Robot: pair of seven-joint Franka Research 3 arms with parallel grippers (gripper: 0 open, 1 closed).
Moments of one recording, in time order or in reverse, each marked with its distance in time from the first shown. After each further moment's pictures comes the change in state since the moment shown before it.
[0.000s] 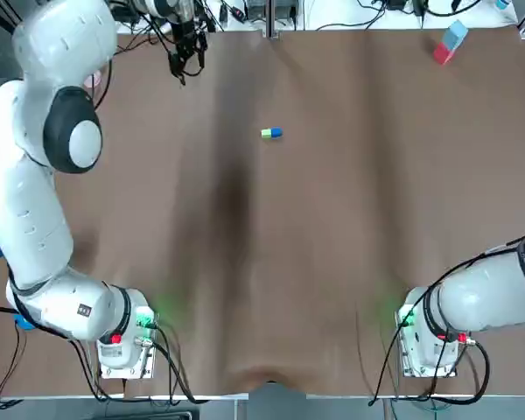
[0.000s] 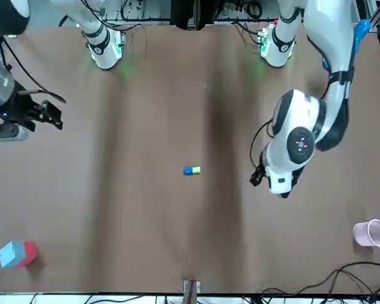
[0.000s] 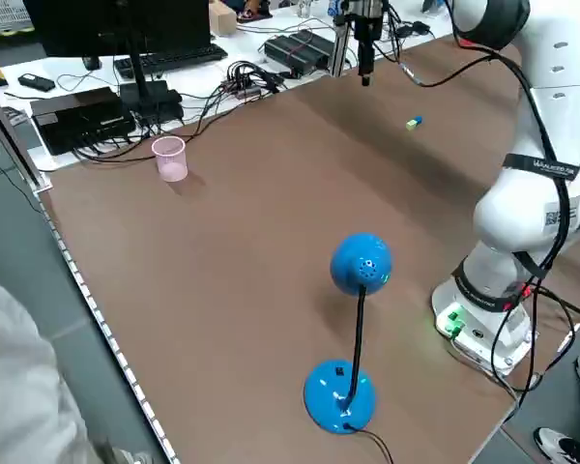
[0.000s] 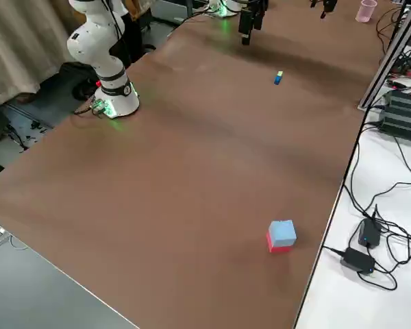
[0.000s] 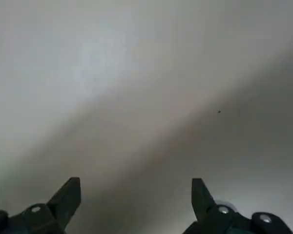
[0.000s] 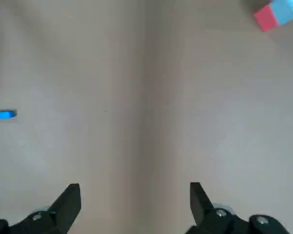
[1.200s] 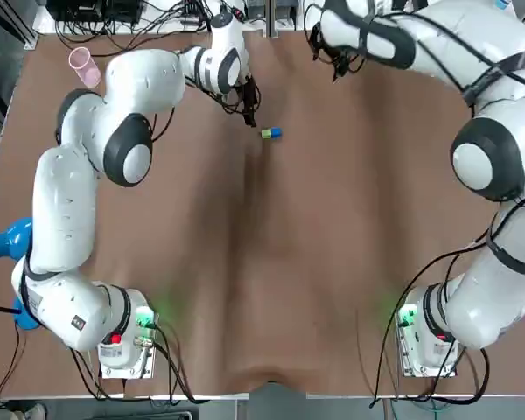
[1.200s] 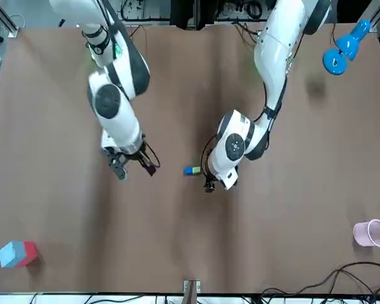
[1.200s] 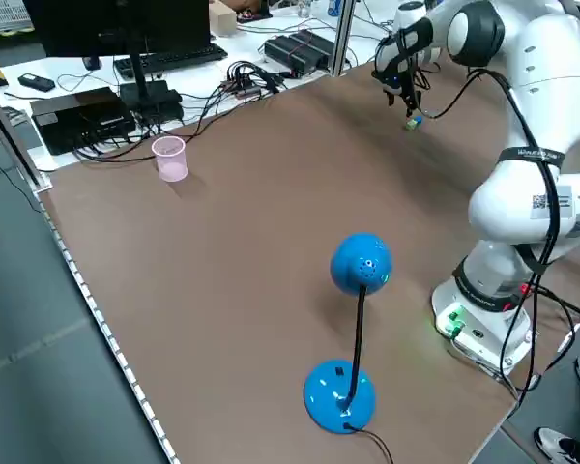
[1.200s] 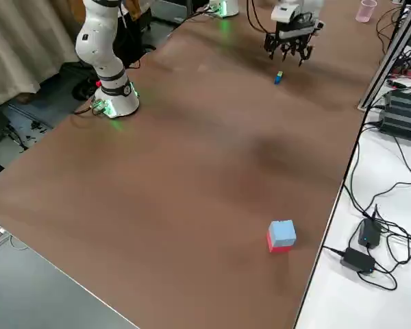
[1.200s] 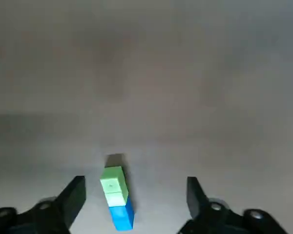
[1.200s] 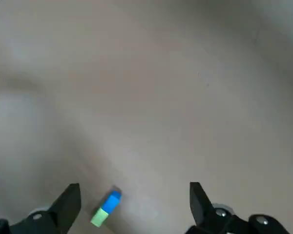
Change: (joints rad) left arm -0.225 0.269 -0.004 -0.018 -0.219 0.522 -0.580; right arm 0.373 0.347 0.011 -0.092 0.002 0.540 1.316
